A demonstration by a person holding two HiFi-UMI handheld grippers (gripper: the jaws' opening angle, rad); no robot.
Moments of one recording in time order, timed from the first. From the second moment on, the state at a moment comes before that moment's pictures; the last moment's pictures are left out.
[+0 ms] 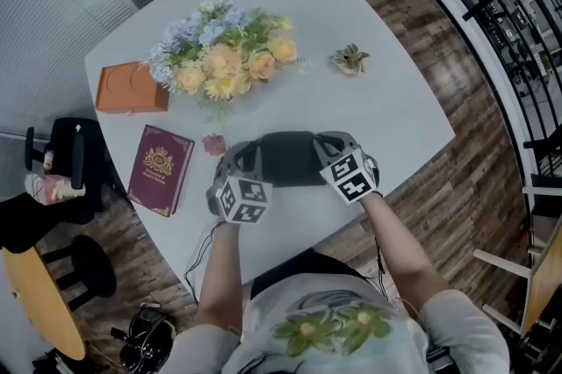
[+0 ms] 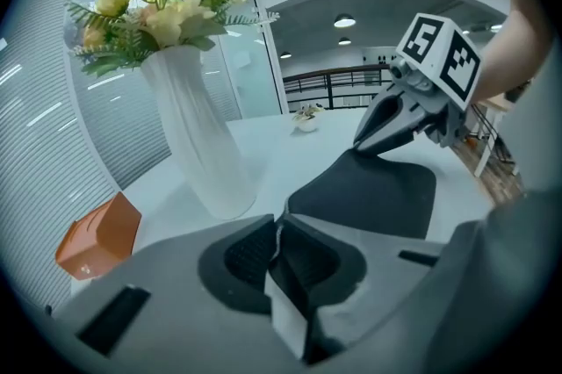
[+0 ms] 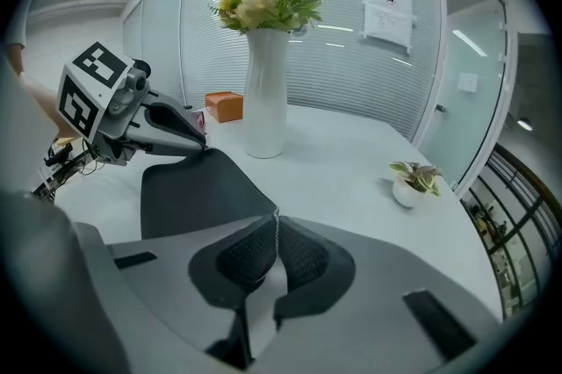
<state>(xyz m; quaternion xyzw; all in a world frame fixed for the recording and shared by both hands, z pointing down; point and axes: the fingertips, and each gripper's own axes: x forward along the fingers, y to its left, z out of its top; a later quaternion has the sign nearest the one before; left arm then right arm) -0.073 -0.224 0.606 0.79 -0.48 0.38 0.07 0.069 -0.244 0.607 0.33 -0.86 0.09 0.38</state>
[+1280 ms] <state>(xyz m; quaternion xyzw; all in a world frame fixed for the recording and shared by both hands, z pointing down) -0.085 -0.226 0.651 0.74 -0.50 0.41 0.19 0.066 -0.243 0.648 0.32 -0.81 0.10 0.47</state>
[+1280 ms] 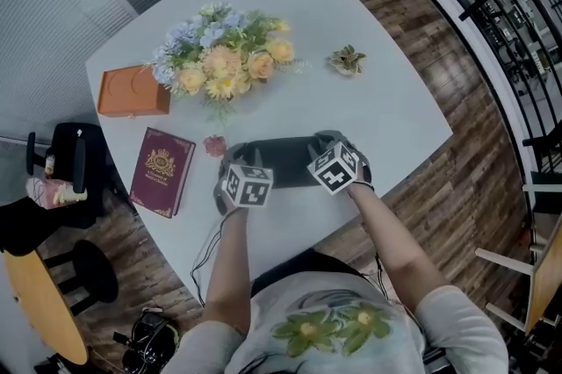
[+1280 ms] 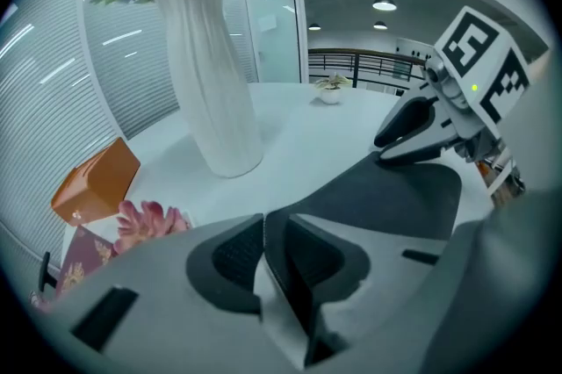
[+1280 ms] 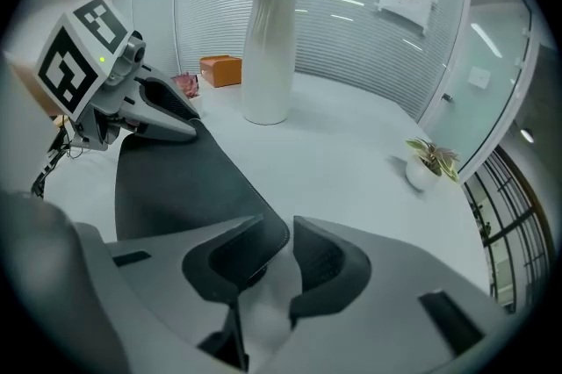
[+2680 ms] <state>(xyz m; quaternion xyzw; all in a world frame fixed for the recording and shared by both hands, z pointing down) -0.078 -0.183 0.534 0.78 -0.53 0.28 0.17 0.065 -0.194 0.519 0.42 -0.85 0.11 0.30</state>
